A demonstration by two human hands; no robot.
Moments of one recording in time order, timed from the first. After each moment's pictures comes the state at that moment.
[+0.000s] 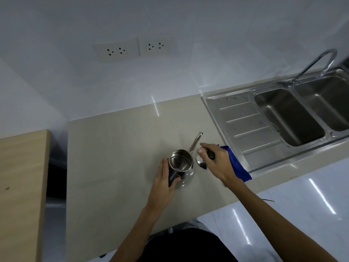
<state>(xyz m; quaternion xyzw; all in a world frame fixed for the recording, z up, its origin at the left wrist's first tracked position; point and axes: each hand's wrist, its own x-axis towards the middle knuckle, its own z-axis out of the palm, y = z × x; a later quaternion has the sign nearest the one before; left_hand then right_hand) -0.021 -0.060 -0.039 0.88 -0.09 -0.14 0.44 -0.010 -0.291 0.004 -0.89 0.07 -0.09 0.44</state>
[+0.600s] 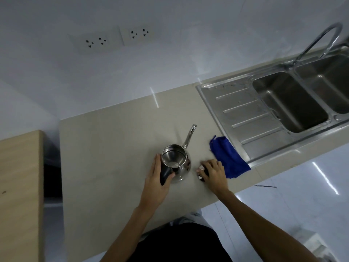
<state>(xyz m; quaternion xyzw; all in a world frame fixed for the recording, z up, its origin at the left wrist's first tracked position) -0.022 -0.062 -0.048 0.88 -0.09 -0.10 0.45 -0.068 -0.306 -0.102 -0.97 0.14 0.10 0.18</state>
